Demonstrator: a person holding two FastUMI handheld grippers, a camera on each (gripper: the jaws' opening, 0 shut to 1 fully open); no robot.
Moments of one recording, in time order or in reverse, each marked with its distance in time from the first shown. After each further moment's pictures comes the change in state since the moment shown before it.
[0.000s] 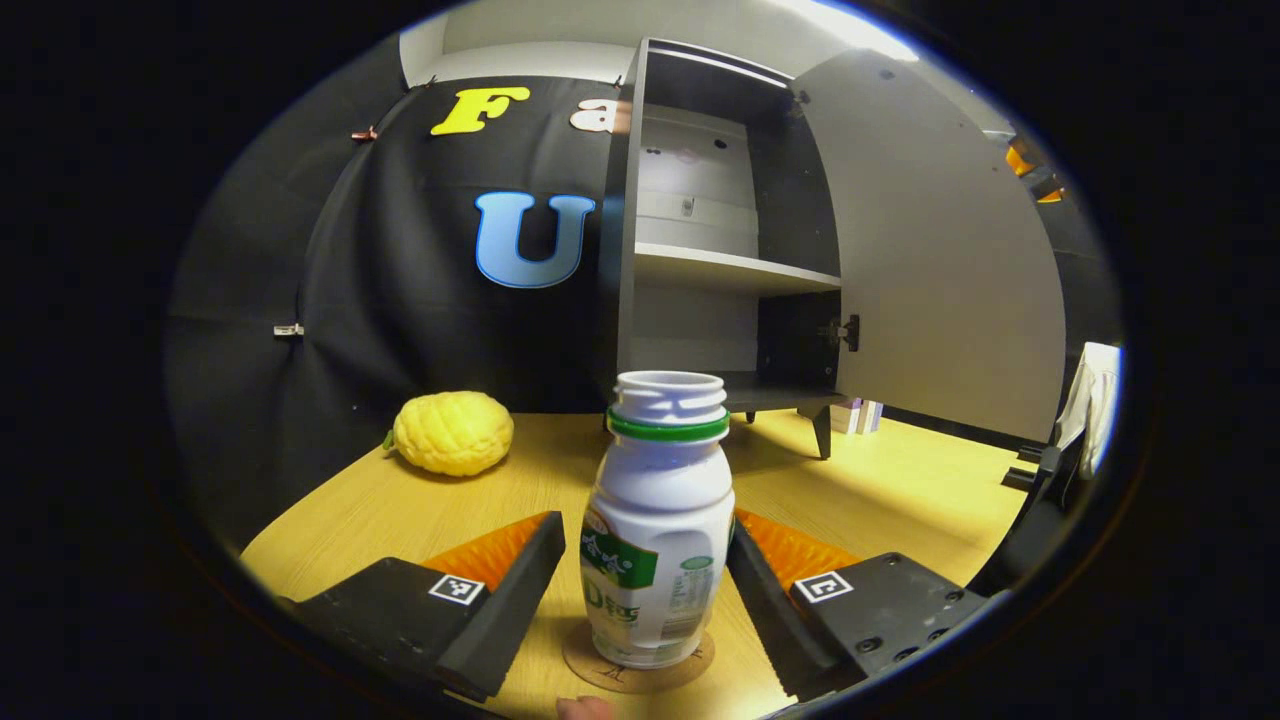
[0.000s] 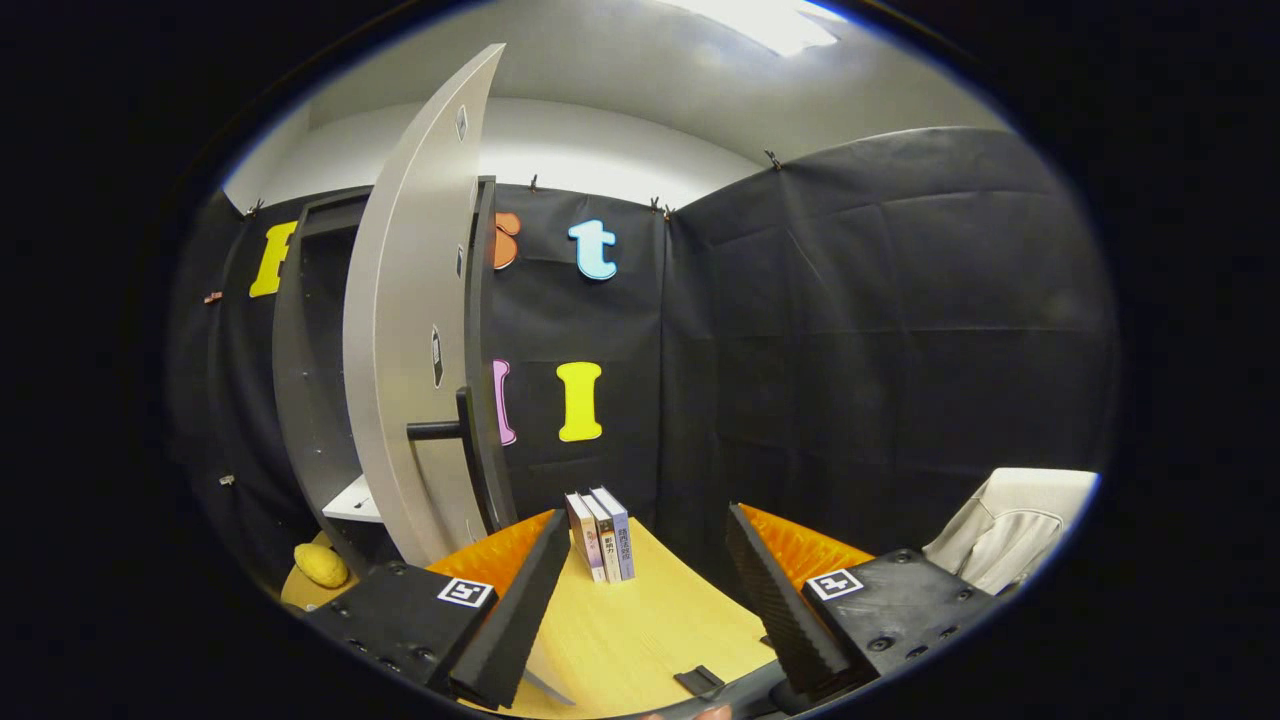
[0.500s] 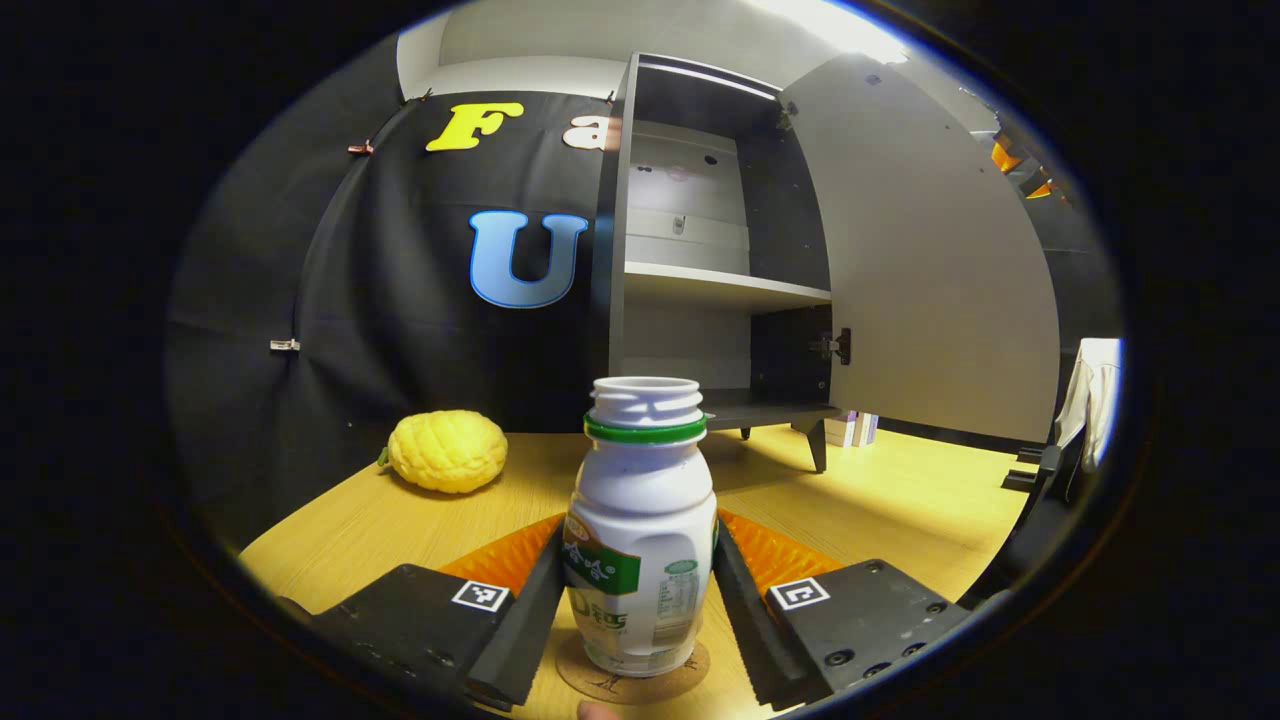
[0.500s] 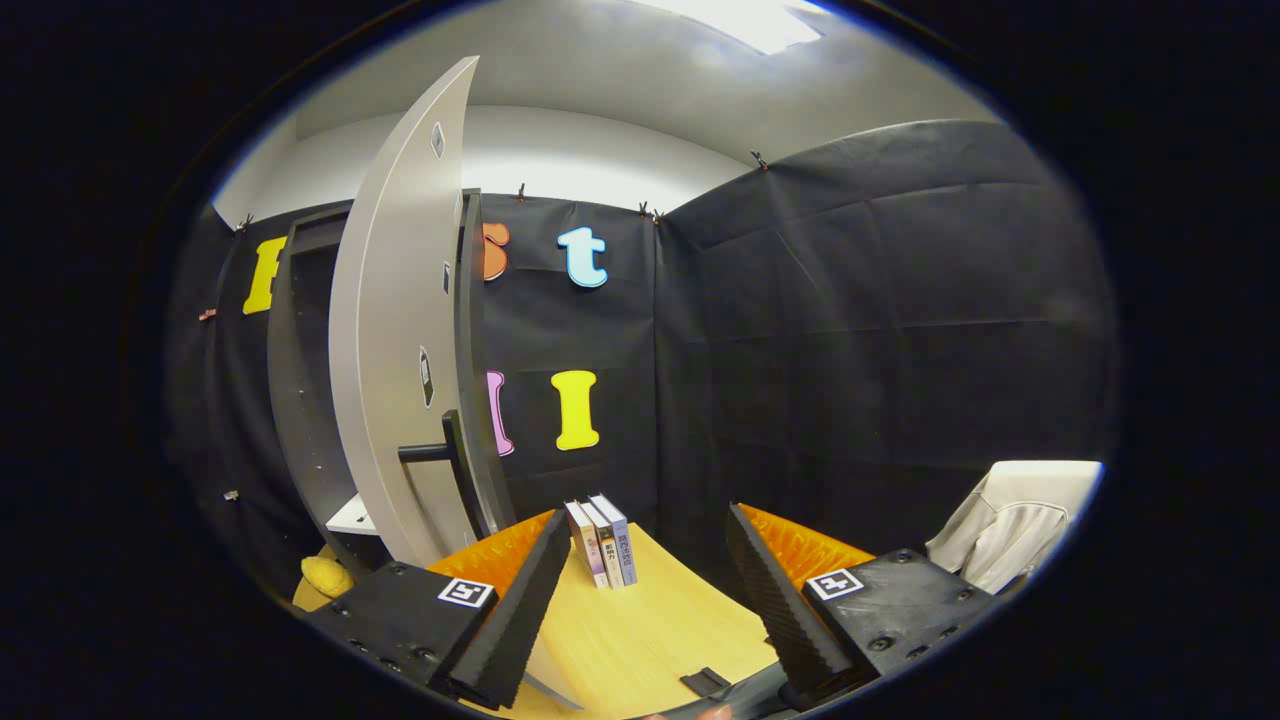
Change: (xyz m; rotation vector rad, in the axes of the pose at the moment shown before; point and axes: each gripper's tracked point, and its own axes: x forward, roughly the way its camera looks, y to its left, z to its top) left arm 0.006 -0.007 0.002 0.019 -0.068 0.004; right arm -0.002 -0.008 0.013 0.010 -0.027 -0.018
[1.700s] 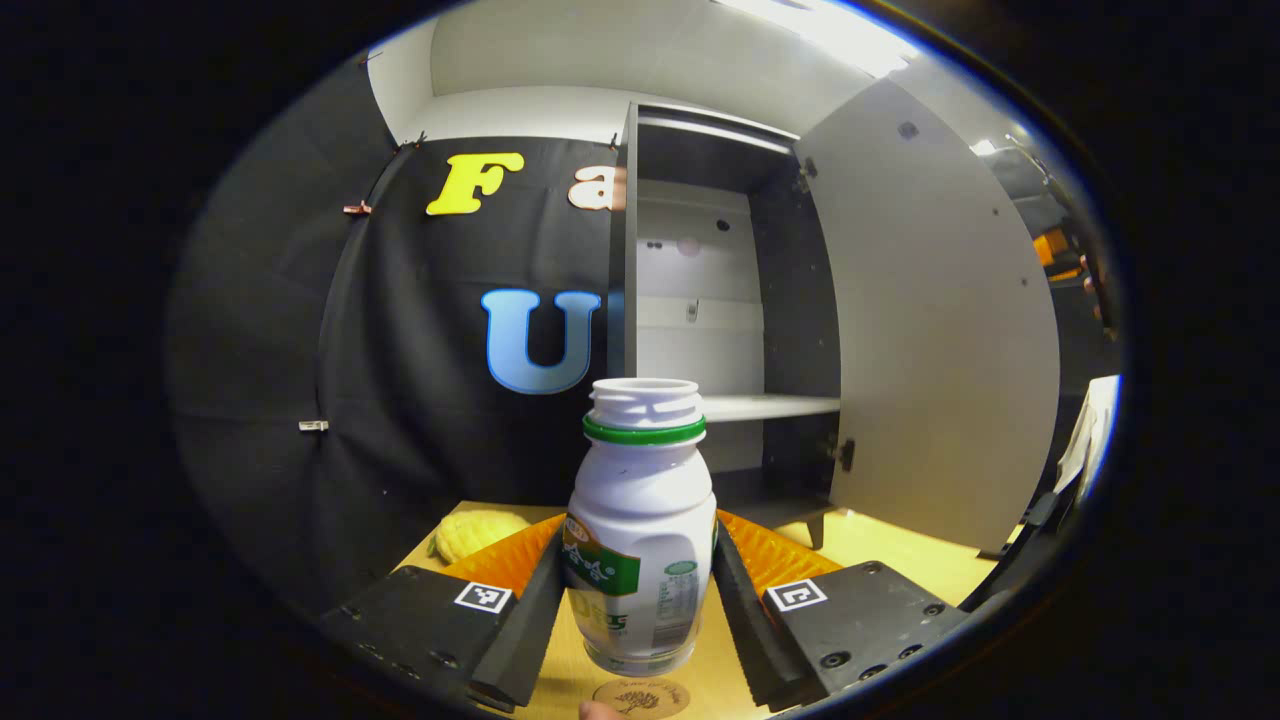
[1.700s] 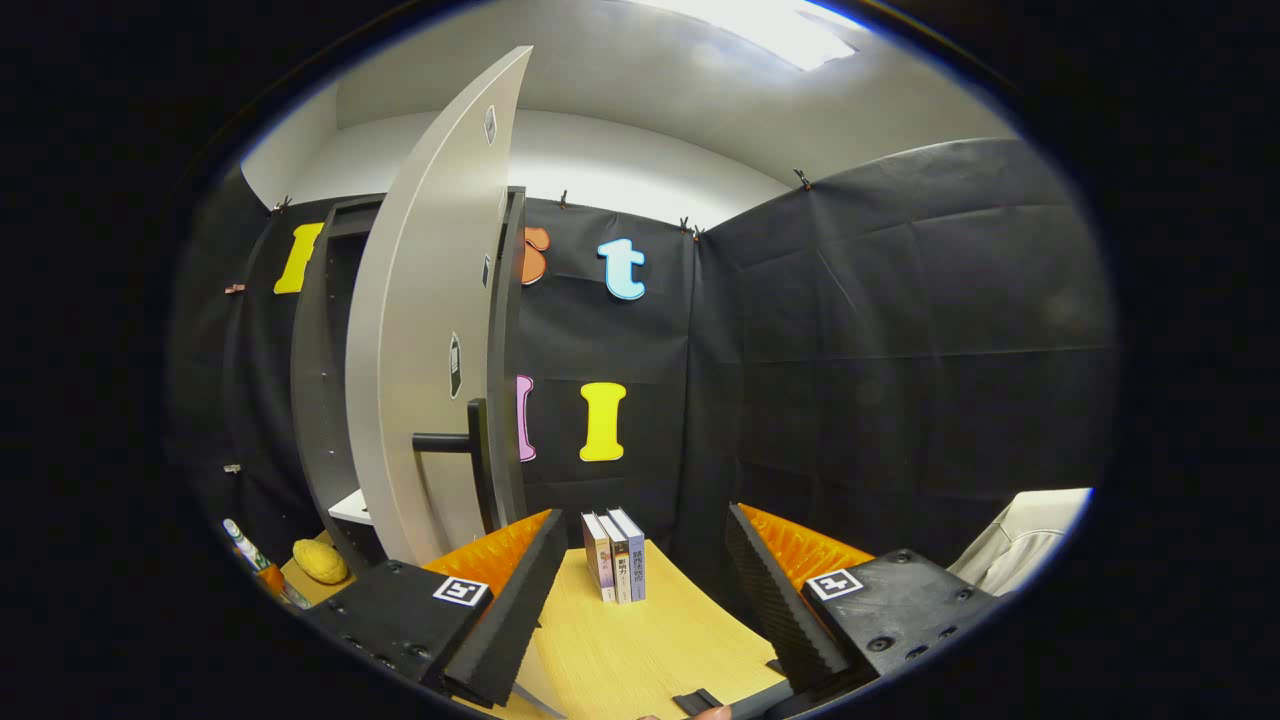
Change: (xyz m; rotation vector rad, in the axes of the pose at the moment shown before) left arm -0.029 0.008 0.156 0.029 -0.064 0.065; right arm 0.017 0.023 -0.002 -0.053 -0.057 0.103
